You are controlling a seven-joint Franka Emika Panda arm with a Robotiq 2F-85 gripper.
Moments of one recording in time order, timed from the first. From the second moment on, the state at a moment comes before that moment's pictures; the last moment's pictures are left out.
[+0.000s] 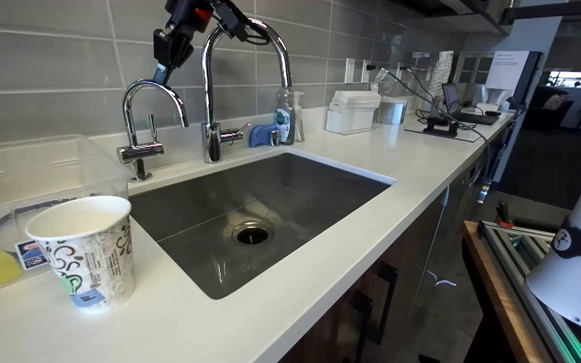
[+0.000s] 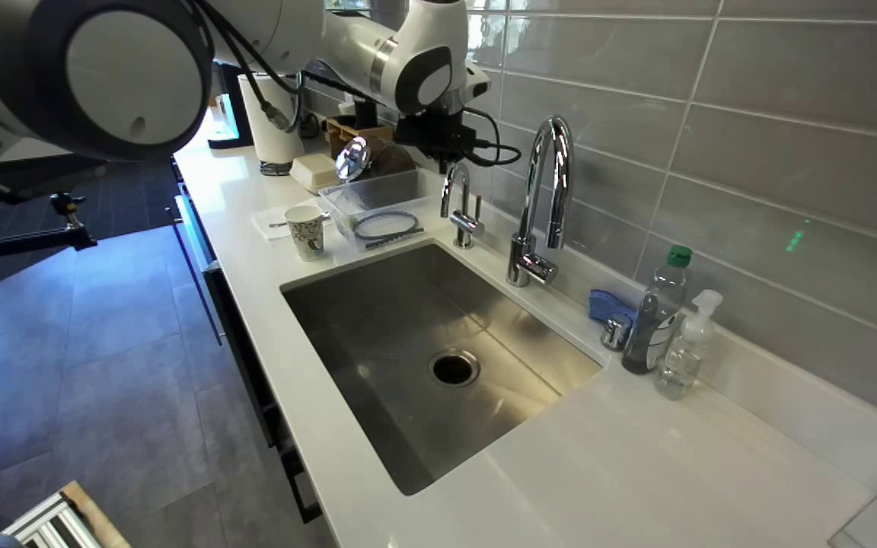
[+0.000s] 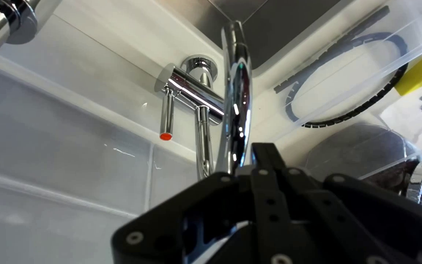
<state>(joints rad) -0.09 0.47 0.14 -1.42 0.20 2.35 -0.44</state>
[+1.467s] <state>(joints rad) -0.10 0.51 0.11 -1.41 0.20 2.38 -0.40</state>
